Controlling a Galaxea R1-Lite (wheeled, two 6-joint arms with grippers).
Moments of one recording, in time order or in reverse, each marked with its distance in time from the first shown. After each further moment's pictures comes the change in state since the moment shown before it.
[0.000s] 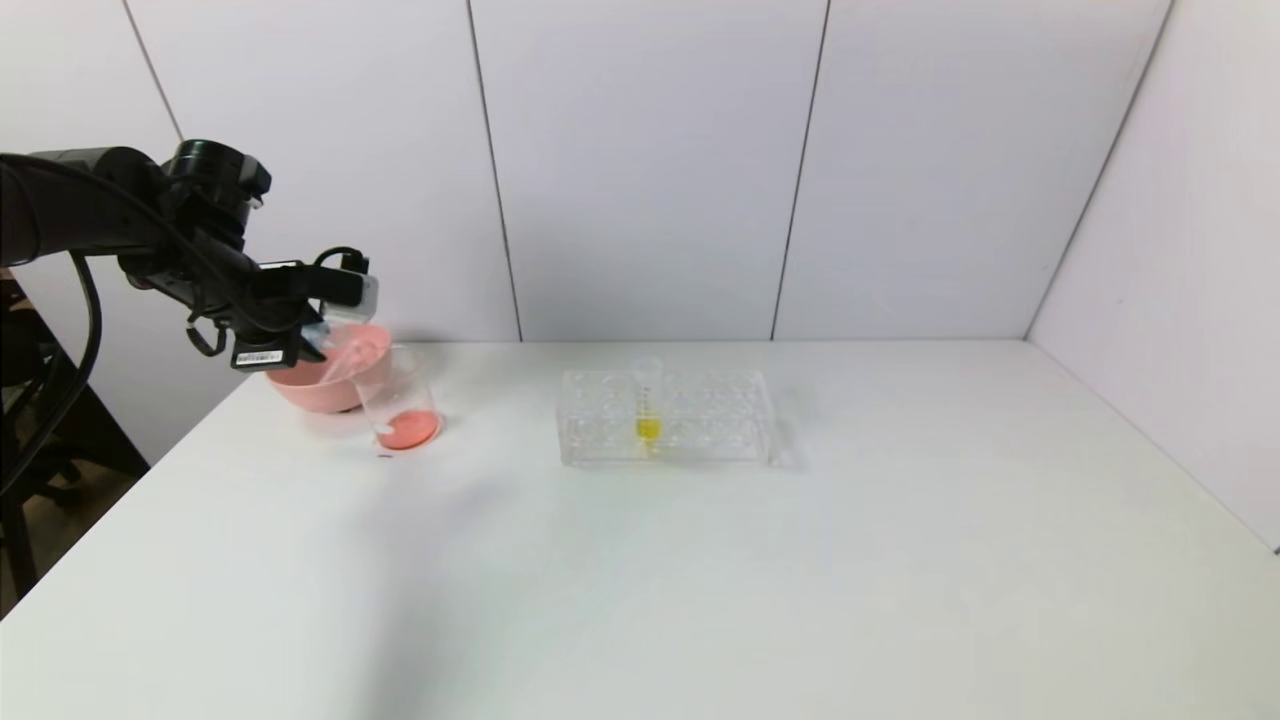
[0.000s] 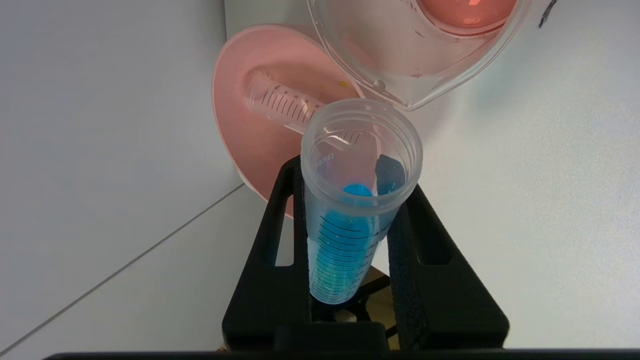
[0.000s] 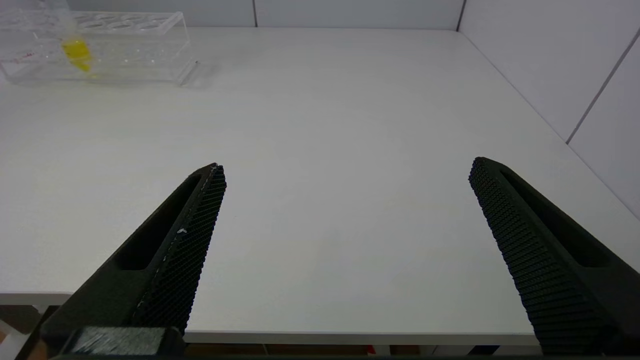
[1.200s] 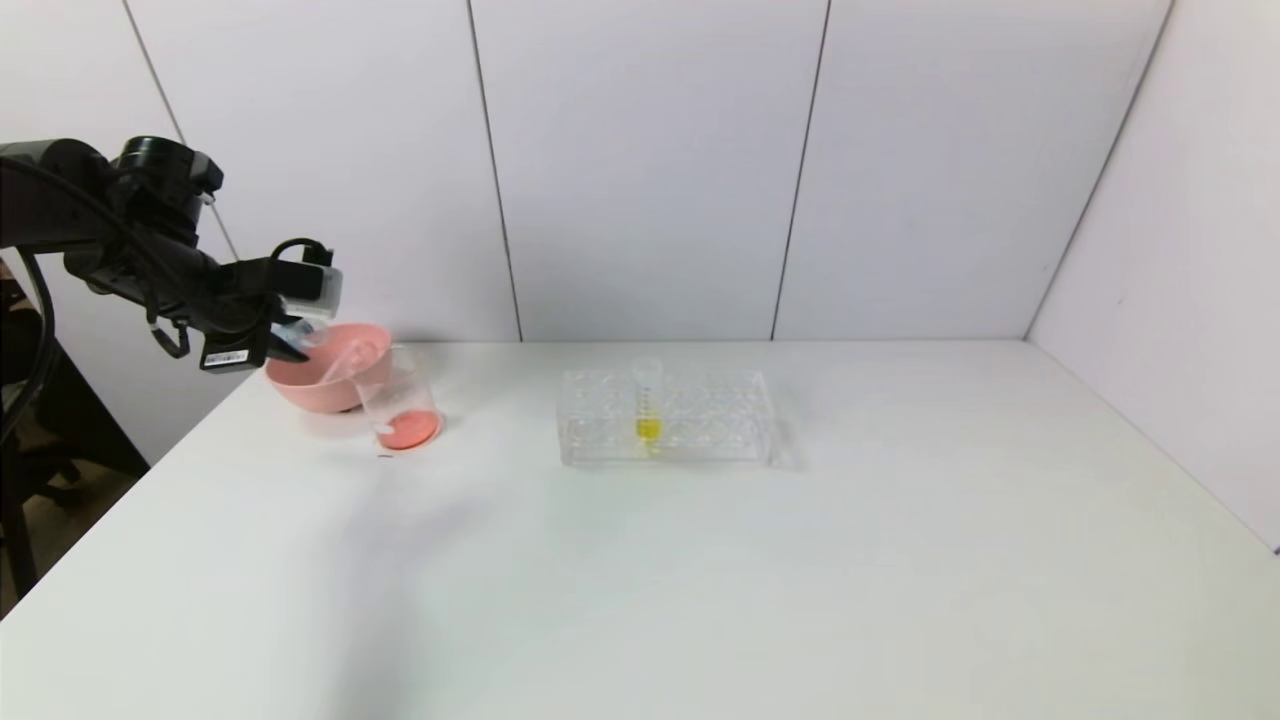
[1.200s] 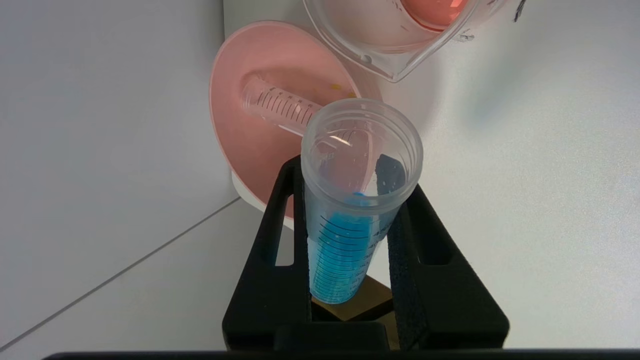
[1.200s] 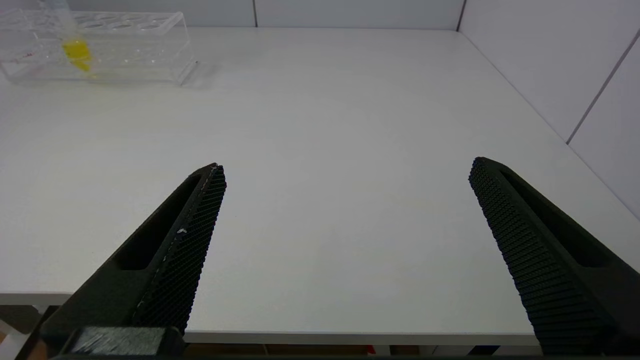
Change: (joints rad) left arm 0.069 -0.020 0.000 0.038 -0.149 0.058; right arm 0.000 0.000 0.000 0.000 0.000 0.000
